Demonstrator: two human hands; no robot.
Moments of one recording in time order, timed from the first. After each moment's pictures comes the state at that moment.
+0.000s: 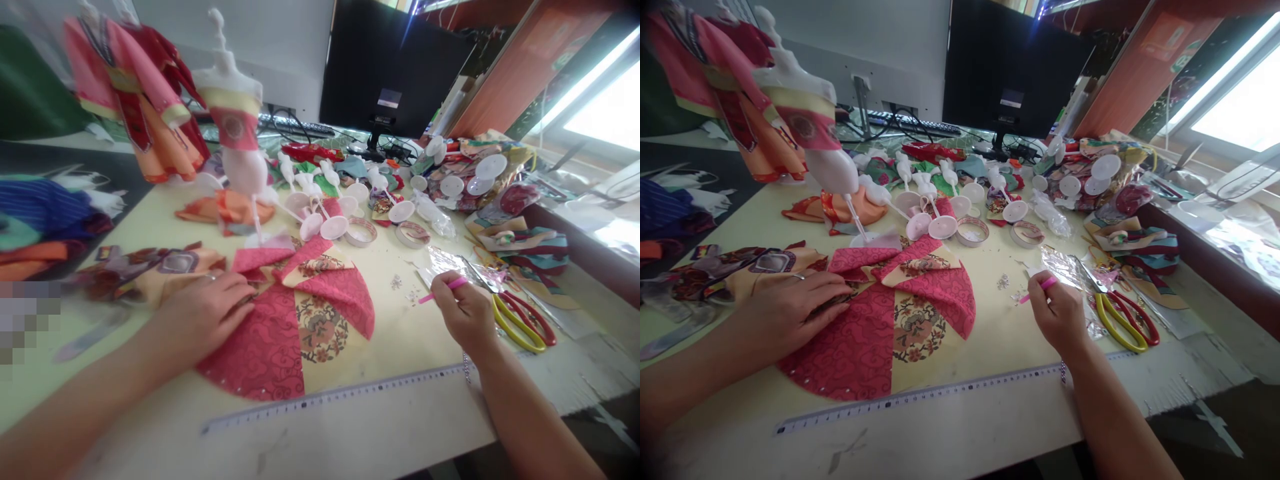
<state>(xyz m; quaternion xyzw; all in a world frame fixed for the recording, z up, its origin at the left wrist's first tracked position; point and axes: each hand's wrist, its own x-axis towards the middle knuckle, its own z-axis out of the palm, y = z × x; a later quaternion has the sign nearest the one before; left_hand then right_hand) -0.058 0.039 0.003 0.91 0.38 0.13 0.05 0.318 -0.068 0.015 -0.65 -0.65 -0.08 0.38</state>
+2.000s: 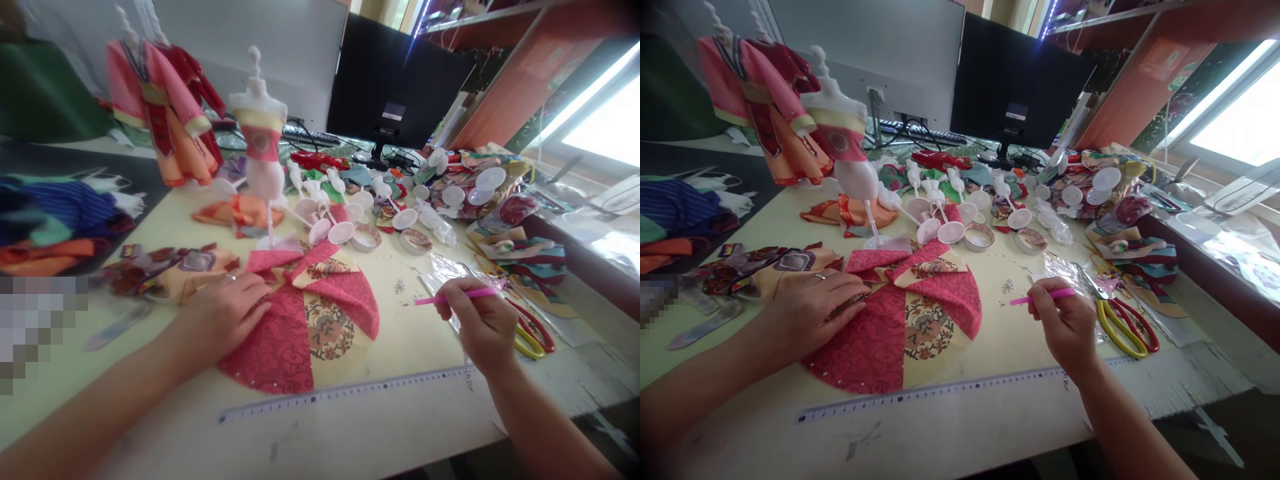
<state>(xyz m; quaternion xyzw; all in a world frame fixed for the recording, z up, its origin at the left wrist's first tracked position) -0.053 0.028 0.013 0.92 0.35 0.18 0.07 0.289 -0.078 0.039 -0.58 -0.65 0.03 0.49</state>
